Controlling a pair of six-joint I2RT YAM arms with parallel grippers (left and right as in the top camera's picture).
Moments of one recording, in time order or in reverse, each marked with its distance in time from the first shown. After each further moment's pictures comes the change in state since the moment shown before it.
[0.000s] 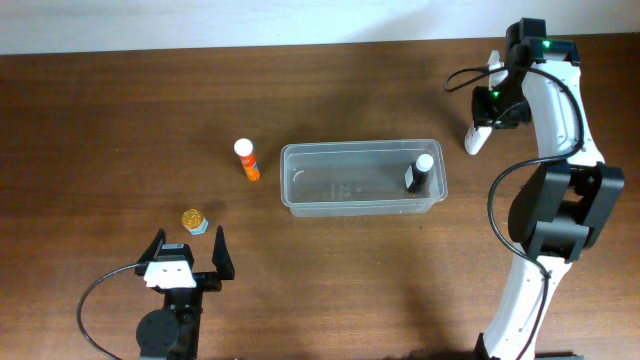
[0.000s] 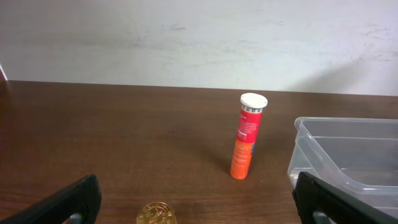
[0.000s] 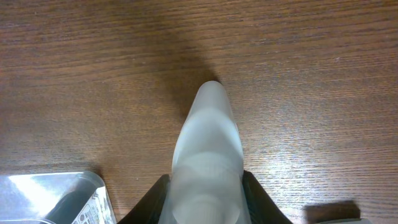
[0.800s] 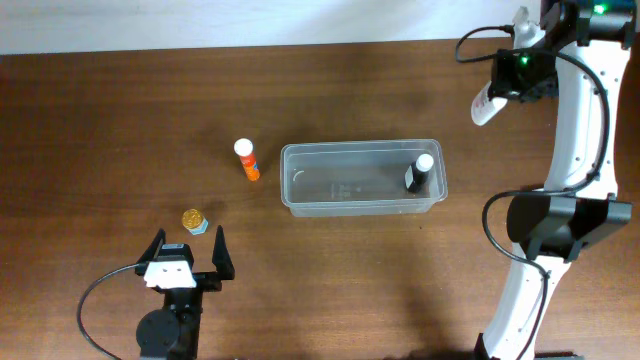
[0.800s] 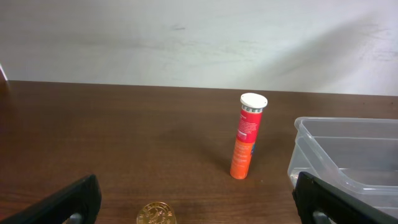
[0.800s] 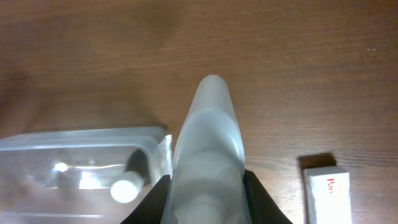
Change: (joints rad) left arm 0.000 0.000 0.000 0.000 0.000 0.000; right arm 0.010 -0.001 0.540 -0.437 -0.101 0.023
